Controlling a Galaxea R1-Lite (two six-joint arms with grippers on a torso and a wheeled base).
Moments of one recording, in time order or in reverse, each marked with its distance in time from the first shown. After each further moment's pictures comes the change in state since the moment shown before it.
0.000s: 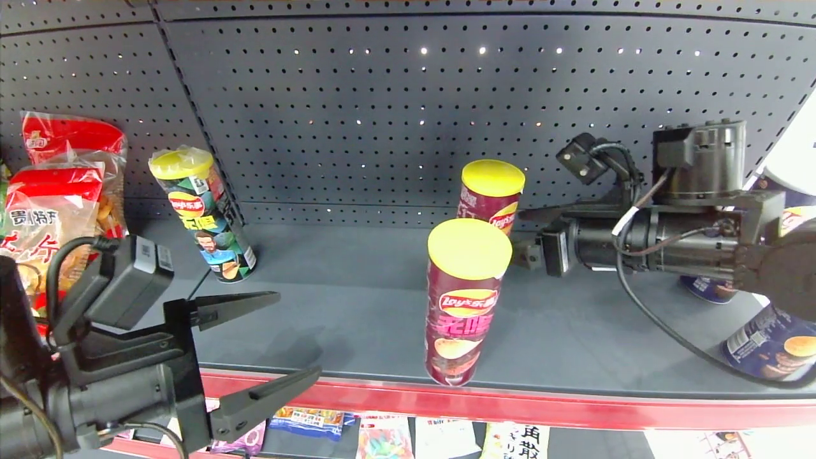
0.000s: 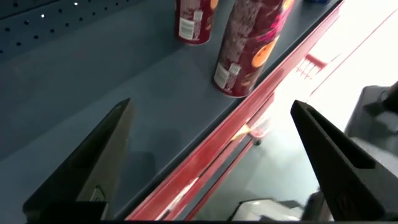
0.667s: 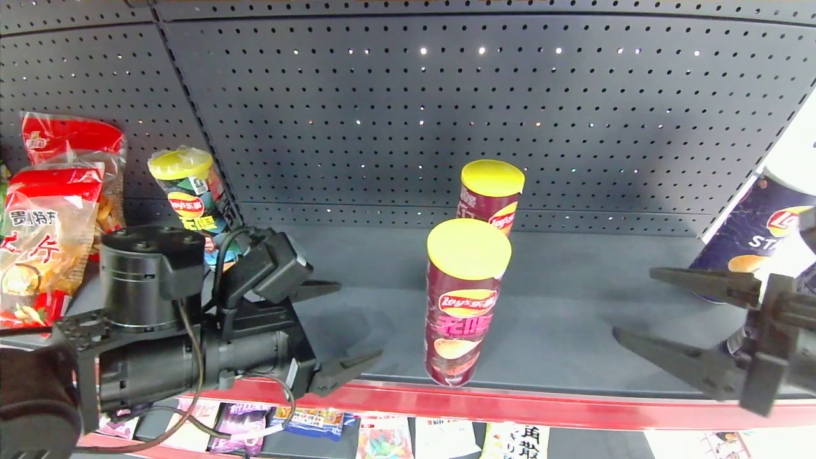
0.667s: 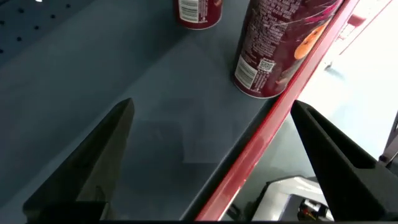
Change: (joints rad) left arm -0.102 0.313 -0.175 -0.002 0.094 0.157; right arm -0.041 -0.594 0.477 0.014 -0.024 -0.001
